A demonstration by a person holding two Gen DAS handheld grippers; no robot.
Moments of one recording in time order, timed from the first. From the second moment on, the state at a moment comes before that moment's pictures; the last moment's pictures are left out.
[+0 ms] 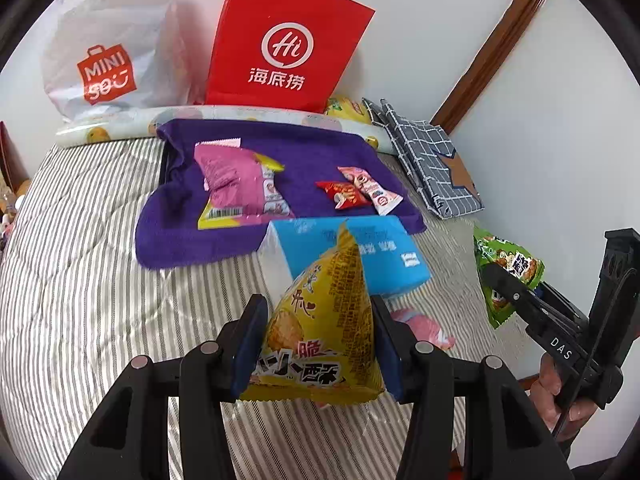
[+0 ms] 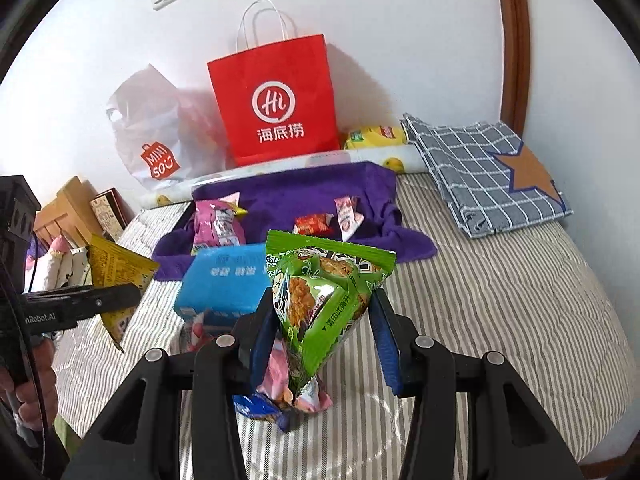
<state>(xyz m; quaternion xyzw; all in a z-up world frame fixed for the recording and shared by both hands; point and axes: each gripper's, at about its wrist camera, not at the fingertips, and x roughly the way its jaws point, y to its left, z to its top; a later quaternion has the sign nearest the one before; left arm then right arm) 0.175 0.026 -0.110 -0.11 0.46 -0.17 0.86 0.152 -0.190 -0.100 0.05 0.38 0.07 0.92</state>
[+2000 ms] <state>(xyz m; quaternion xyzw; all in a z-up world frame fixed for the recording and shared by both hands) 0.383 0.044 -0.125 -0.12 0.46 -0.11 0.87 0.382 -0.162 -0.157 0.05 0.46 0.11 0.88</state>
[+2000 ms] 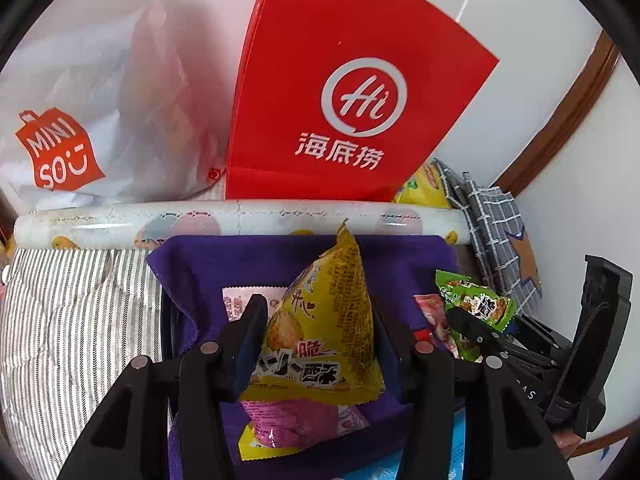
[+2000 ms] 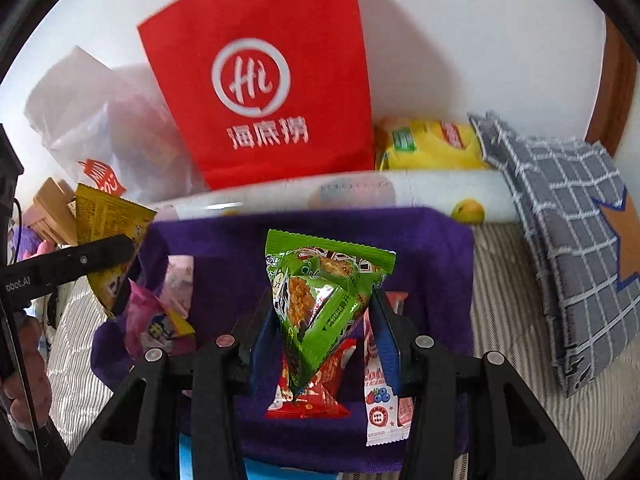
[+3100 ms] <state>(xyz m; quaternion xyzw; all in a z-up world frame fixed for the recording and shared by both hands) 0.386 0.035 -0.137 -0.11 0.49 -0.10 0.86 0.372 -0.165 -0.137 0.03 0.44 0.09 0.89</state>
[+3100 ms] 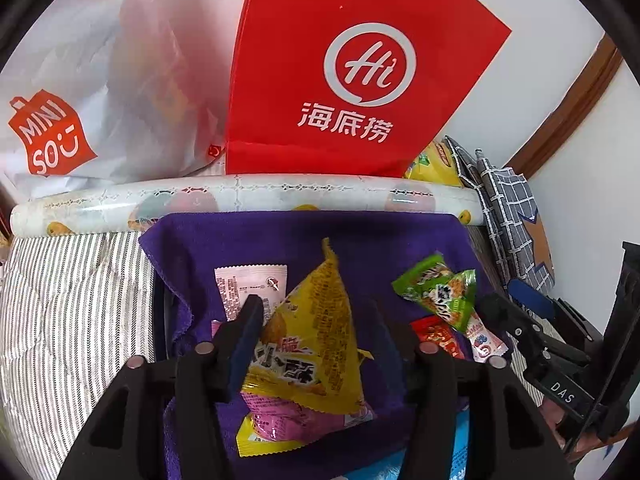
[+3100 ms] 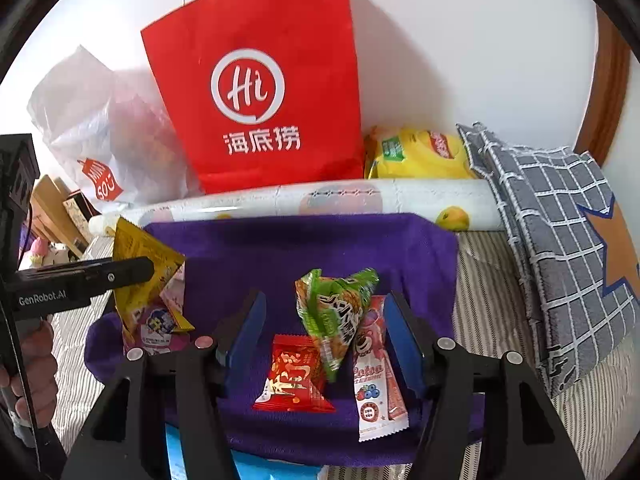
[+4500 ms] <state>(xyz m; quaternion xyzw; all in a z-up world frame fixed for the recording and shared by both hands) 0.171 0.062 -0.080 -0.12 0.42 -0.10 0.89 0.153 -0.167 -0.118 0.05 0.45 0.09 0.89</state>
